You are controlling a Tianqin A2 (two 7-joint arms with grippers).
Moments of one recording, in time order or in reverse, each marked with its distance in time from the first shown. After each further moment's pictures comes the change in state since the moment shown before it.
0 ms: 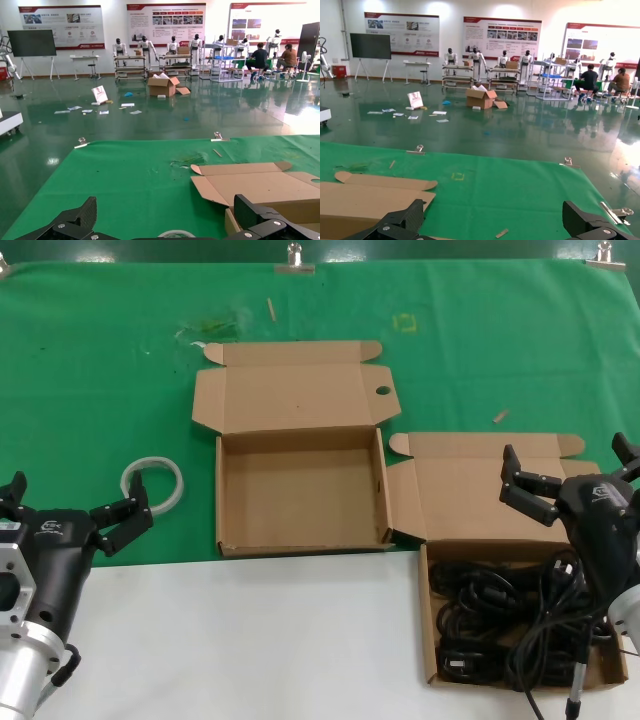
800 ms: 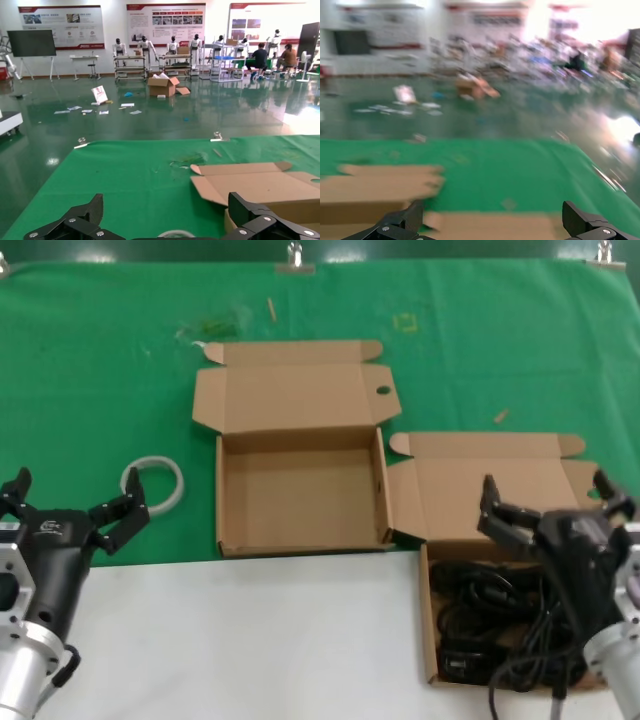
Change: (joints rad) left arm 0.000 0.000 0.000 0.000 0.000 0.000 0.000; right arm -0.108 -0.041 -0.063 0.092 0.136 0.115 -0.103
